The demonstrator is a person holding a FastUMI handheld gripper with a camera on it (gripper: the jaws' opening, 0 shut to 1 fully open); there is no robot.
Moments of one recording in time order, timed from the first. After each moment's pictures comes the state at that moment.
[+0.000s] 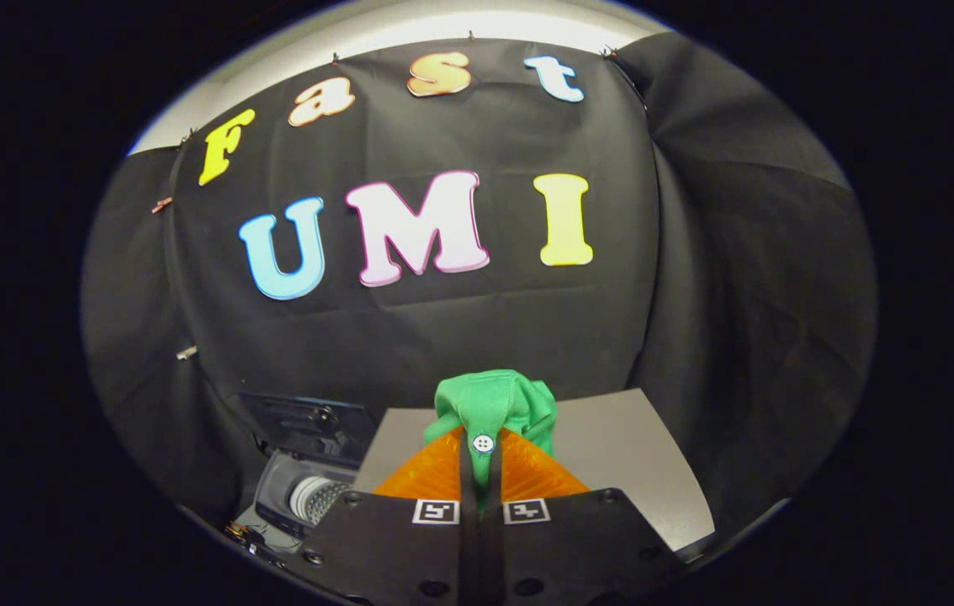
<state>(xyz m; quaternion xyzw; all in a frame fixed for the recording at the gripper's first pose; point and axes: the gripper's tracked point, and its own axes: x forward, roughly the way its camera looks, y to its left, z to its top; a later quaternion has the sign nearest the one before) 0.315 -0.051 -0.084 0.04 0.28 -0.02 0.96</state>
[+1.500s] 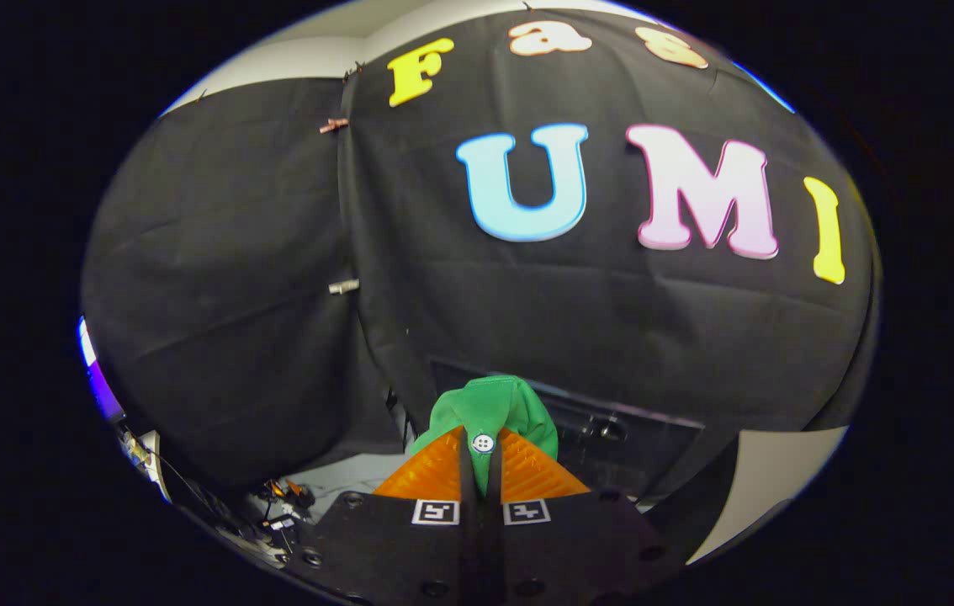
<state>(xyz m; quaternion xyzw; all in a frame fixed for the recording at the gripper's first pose) 0.346 0.304 -0.268 0.02 0.36 0.28 0.89</state>
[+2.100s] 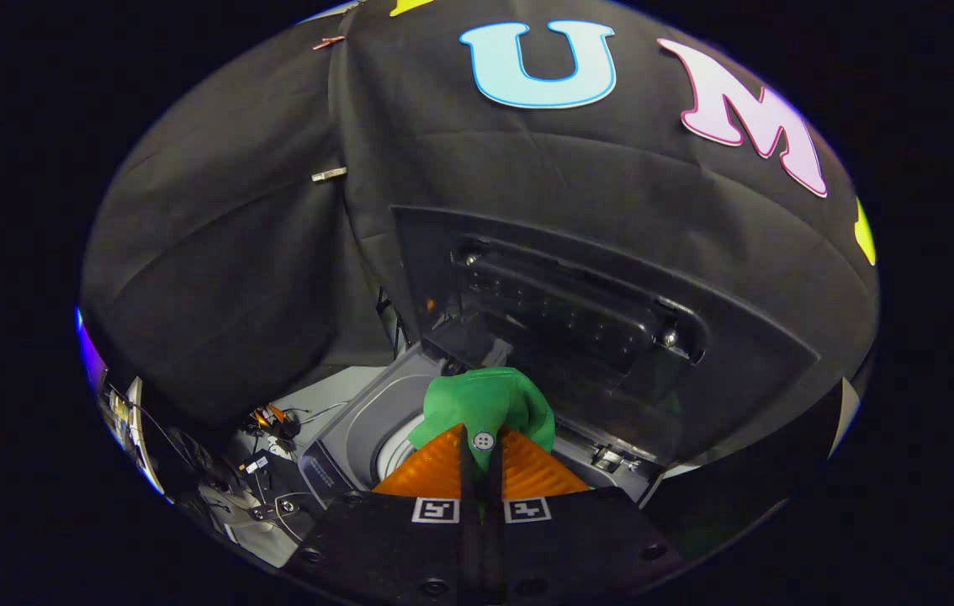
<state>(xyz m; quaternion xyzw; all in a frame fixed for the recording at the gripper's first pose) 0.334 0.294 -0.401 -0.06 0.49 0.28 0.82</state>
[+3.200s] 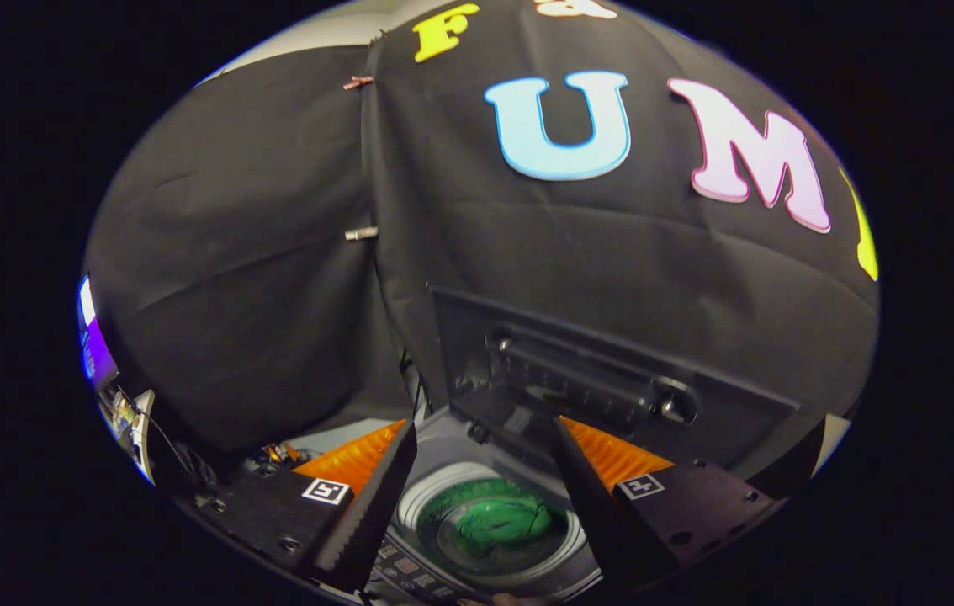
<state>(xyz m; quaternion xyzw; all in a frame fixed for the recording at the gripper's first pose) 0.366 0.328 -0.315 0.00 0.32 0.34 0.88</state>
